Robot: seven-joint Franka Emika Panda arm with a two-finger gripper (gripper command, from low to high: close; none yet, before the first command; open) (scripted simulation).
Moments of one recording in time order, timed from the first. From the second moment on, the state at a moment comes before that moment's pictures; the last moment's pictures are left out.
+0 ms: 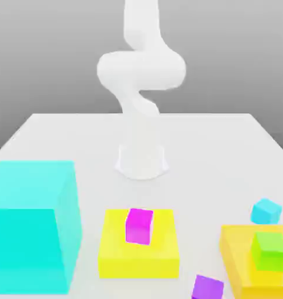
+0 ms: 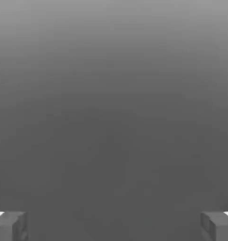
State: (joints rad) arm 0.04 -0.71 0.04 -2.34 0.02 2.35 0.81
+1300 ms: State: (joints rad) arm 0.54 0.26 0.30 -2.63 -0.28 2.88 1.20
